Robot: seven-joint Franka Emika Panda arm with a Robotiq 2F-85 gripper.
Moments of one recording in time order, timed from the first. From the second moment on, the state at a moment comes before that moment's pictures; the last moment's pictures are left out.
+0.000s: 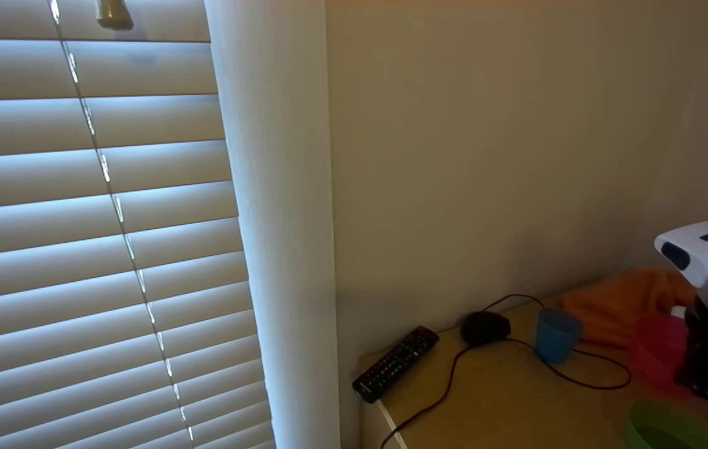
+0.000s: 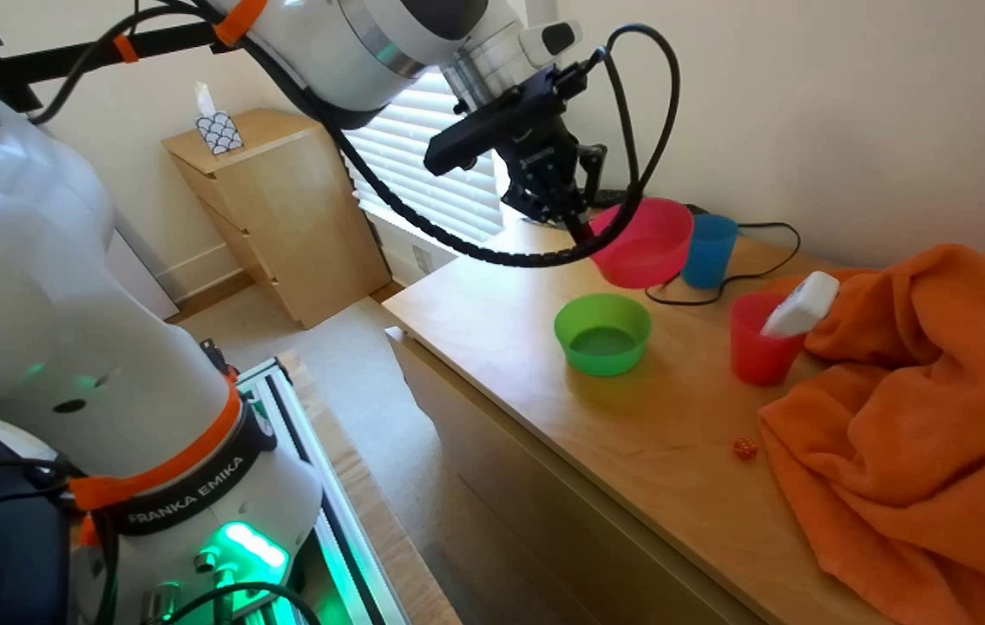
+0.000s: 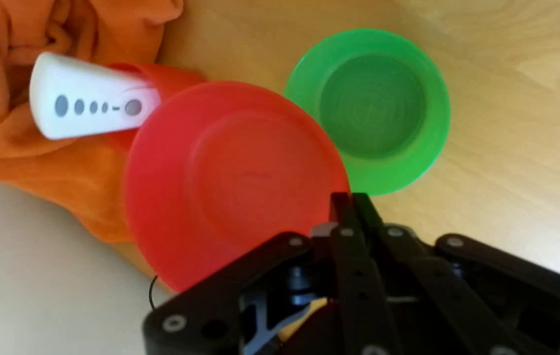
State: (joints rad) arm -0.09 -0.25 0.07 -2.74 -0.73 2.65 0.01
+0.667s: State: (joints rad) arm 0.01 -0.04 0.06 -2.64 -0.71 2.91 -0.31
